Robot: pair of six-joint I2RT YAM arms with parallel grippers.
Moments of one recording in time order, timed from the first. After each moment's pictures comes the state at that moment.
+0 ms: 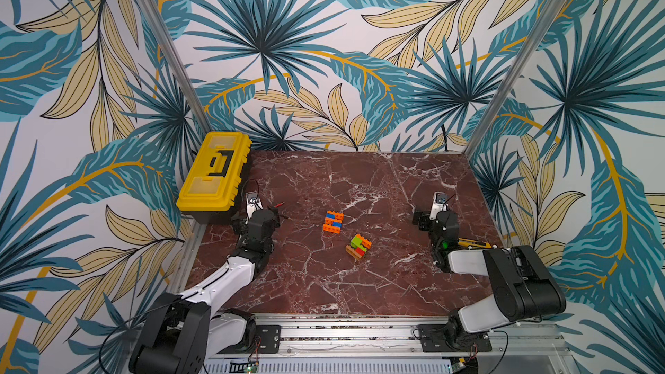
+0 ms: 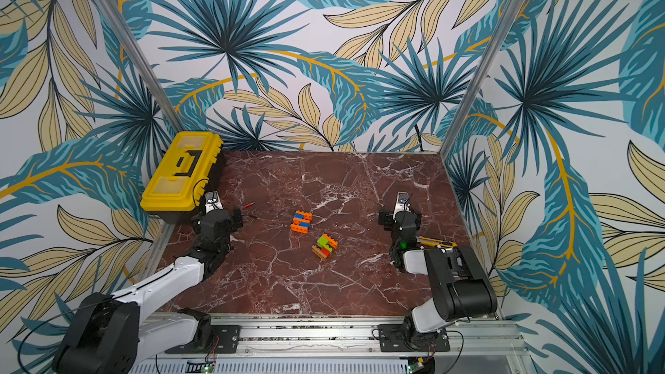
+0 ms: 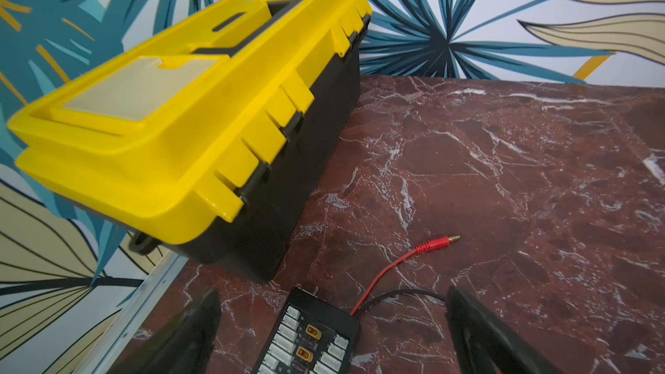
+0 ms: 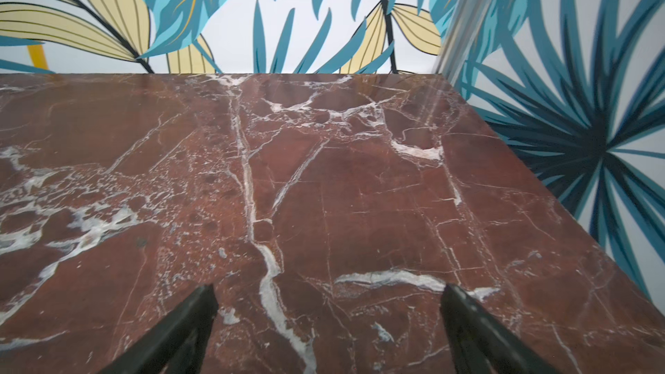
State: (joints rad) left arm -0.23 1.23 0.43 0.37 -0.61 -0.13; right arm 0.08 1.53 0.38 0.84 0.32 0.04
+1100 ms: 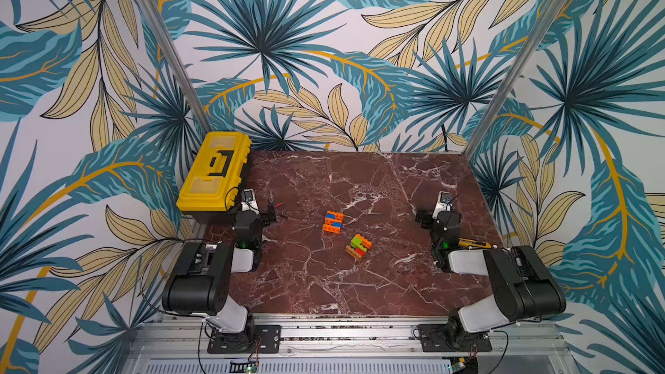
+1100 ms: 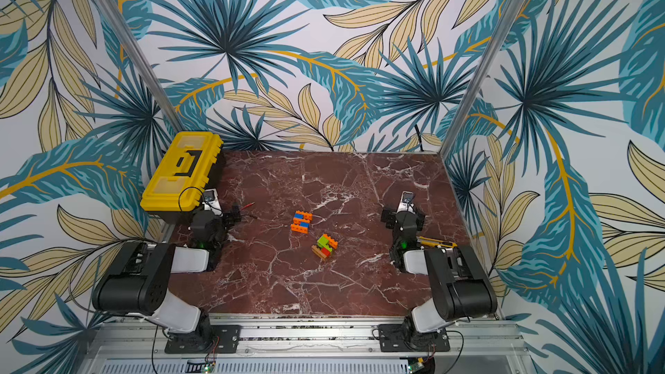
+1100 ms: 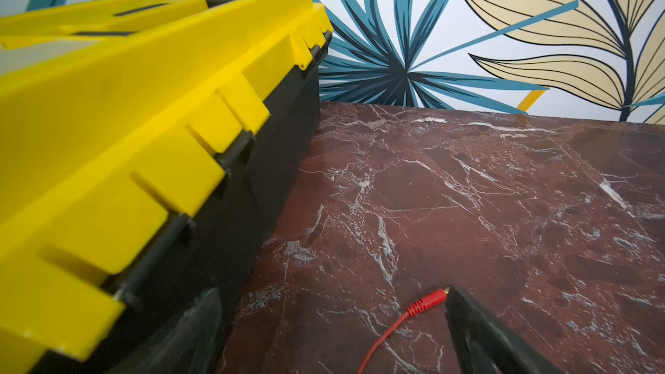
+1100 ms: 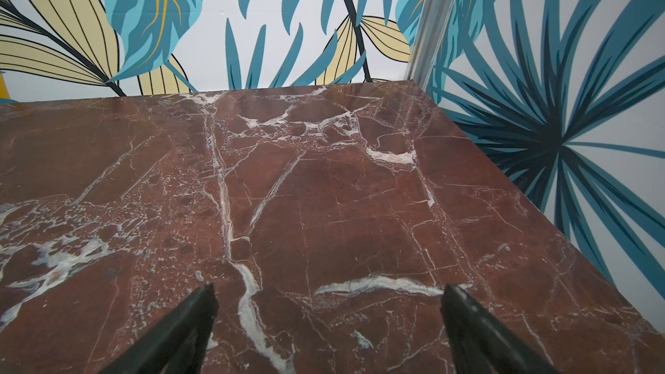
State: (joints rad) left arm -0.01 1.57 0.38 0.97 -0.23 -0.05; right arm 0.08 1.53 0.38 0.86 0.37 0.06
